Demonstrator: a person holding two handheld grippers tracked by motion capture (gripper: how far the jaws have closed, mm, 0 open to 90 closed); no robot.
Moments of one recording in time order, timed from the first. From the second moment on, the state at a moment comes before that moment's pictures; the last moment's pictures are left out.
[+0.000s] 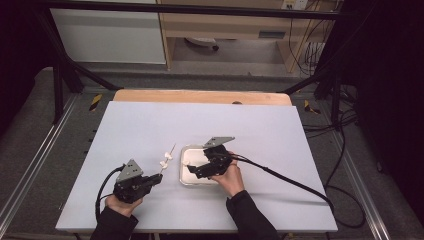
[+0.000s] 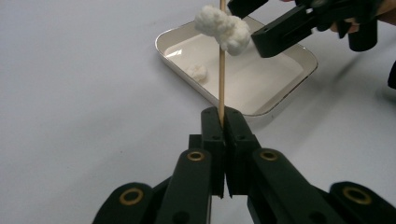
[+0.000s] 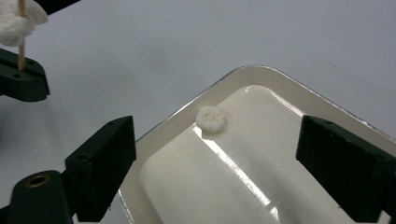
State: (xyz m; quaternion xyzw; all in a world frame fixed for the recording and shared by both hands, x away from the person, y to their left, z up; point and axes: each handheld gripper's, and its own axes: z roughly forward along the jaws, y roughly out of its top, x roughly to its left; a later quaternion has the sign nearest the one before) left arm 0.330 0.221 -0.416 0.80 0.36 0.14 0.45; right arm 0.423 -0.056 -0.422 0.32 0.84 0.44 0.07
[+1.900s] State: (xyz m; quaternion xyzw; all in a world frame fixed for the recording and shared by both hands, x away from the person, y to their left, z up) left arm 0.326 0.209 -0.419 0.81 0.34 0.14 0.45; right arm 0.428 -0.058 -0.398 0.28 0.83 0.47 0.05
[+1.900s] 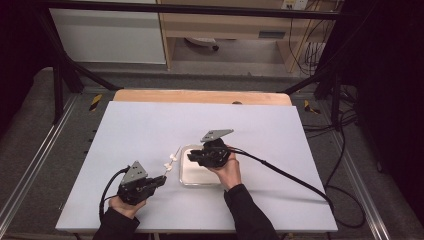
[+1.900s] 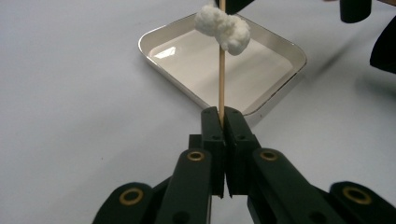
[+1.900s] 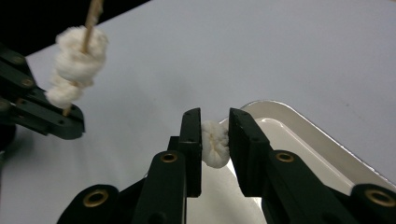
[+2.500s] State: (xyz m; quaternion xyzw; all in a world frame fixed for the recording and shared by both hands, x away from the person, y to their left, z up) left arm 0.319 0.187 -0.423 0.83 0.30 0.14 0.46; right arm 0.407 -0.101 -0.350 0.27 0.77 0.58 0.03
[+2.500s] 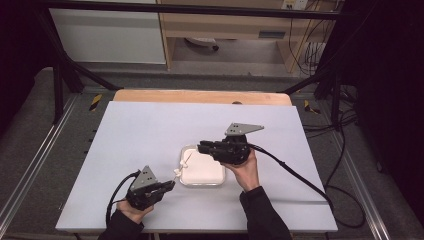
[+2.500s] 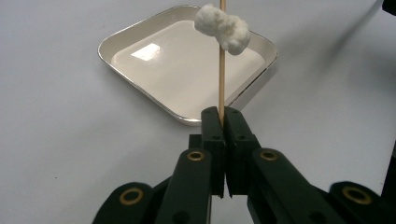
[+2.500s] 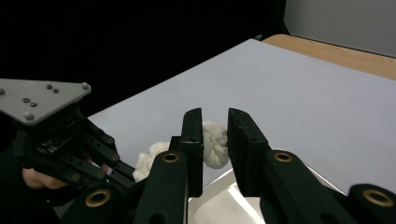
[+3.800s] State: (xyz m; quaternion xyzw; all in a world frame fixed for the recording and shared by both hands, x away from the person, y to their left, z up) left arm 0.314 0.185 -0.424 0.82 0.31 0.14 0.46; right arm 0.402 -0.081 -0.374 0.27 0.74 0.61 -0.05
